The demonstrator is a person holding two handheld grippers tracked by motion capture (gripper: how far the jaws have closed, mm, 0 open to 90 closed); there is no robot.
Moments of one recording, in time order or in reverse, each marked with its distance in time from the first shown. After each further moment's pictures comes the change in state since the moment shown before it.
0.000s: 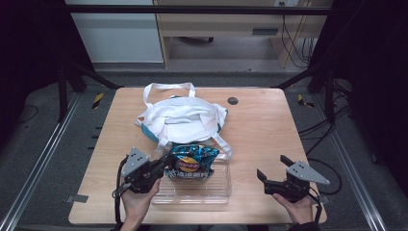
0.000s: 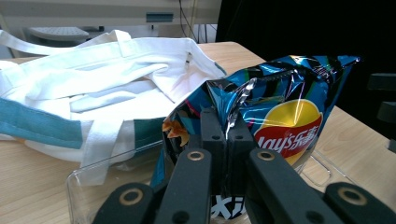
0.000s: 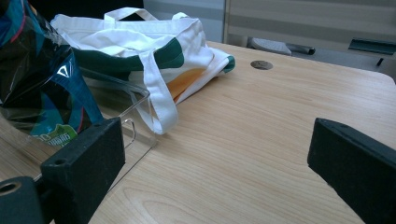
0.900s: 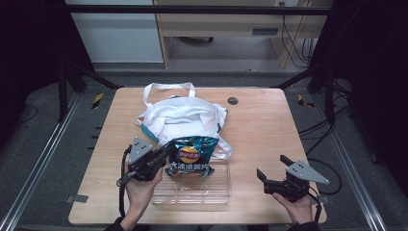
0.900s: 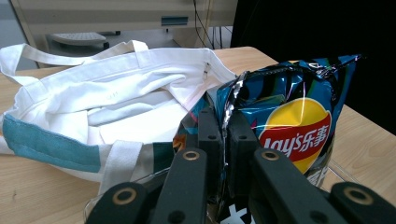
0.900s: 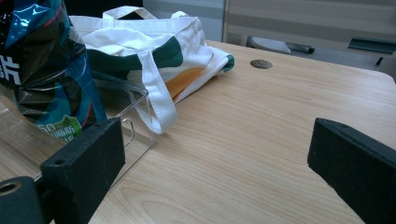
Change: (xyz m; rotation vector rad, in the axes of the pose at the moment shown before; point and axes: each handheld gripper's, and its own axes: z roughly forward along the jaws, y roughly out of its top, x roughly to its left) left arm 0.007 0.015 0.020 -0.007 0.061 0.013; right arm -0.001 0.000 0.002 0.002 -0.002 -0.003
